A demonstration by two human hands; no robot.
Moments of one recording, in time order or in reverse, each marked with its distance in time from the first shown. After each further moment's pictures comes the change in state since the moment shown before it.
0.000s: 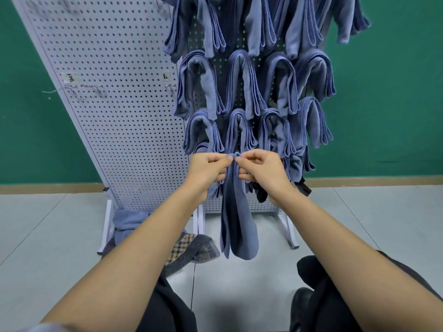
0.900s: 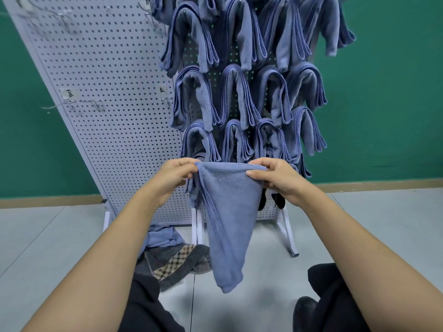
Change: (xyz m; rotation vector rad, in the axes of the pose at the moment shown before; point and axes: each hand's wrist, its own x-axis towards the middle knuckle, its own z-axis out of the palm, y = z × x) left_hand 0.019 0.007 -0.065 0.150 -0.164 -0.012; right_hand 0.021 0.004 -0.050 0.009 -0.248 0.149
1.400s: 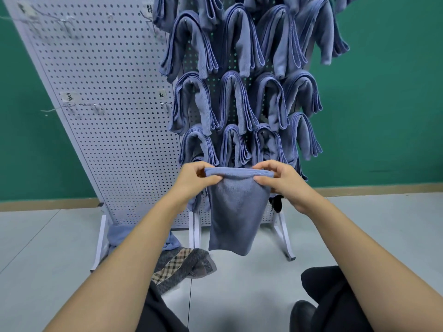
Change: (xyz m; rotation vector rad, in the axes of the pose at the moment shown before) left_hand 0.000 0.004 0.038 0.142 0.061 0.115; right_hand -0.018 -0.001 -0.010 -0.175 0.089 -0.104
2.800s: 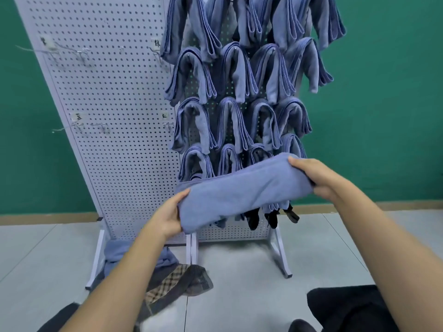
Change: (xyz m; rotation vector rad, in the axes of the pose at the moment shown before) left_hand -0.007 -0.038 -0.022 -0.875 -0.063 -0.533; right_hand 0.012 -0.040 -0.079 0.130 0.181 0.205
